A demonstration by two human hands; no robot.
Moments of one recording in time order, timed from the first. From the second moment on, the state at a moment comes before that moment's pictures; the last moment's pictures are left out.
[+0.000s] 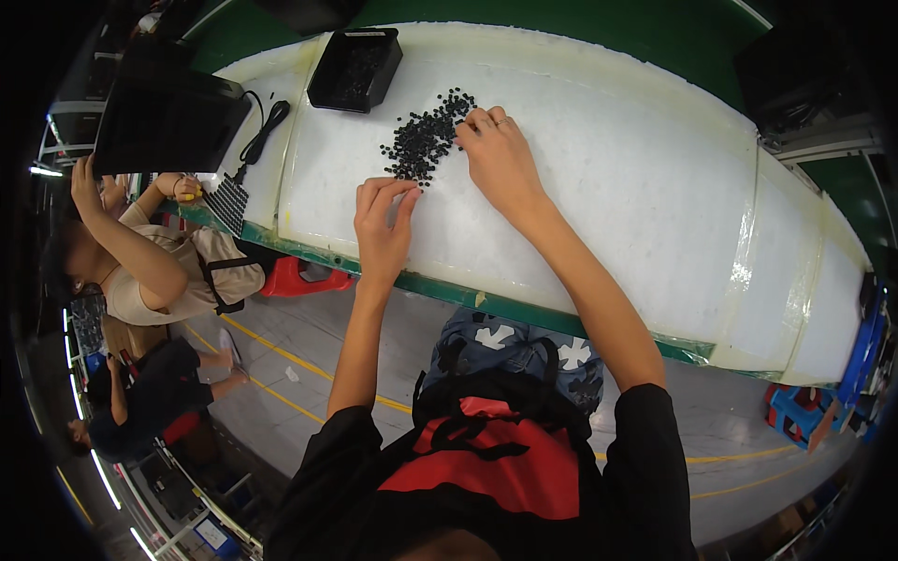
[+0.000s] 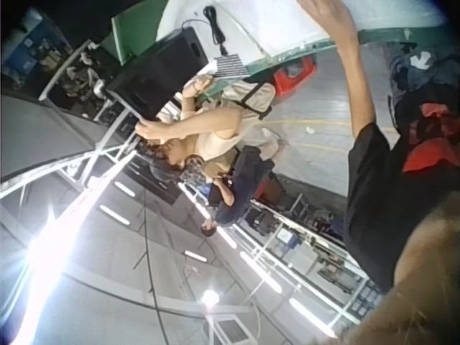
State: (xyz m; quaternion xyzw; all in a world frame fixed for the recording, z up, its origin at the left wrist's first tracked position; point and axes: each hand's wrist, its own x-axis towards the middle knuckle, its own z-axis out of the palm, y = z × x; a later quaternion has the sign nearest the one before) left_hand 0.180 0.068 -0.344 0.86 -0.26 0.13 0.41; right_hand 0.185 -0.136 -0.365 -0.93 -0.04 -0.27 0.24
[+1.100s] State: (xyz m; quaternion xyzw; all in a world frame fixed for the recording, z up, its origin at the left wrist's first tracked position) left_hand 0.343 0.075 -0.293 0.92 -0.18 0.22 0.26; right_hand 0.186 -0.140 -0.367 -0.92 -0.02 -0.28 0.28
